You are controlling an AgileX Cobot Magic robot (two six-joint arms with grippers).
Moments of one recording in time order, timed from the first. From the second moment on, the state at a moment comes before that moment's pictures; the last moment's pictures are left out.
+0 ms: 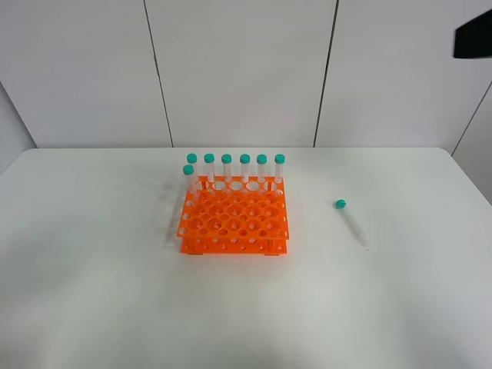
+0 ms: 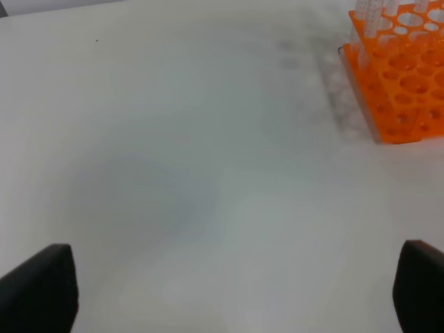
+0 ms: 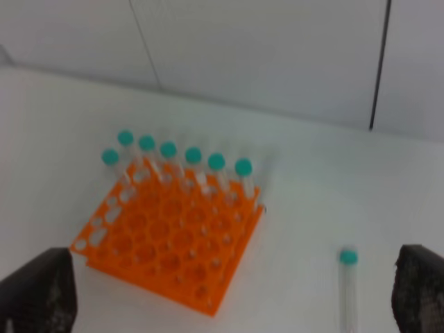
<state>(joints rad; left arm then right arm) 0.00 -0.01 -0.50 -0.09 1.06 0.10 -0.02 0.96 -1.21 0.50 0.97 -0.44</state>
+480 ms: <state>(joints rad) 0.00 -0.01 -0.50 -0.09 1.06 0.10 0.17 1.57 -1.39 0.28 1.04 -0.41</state>
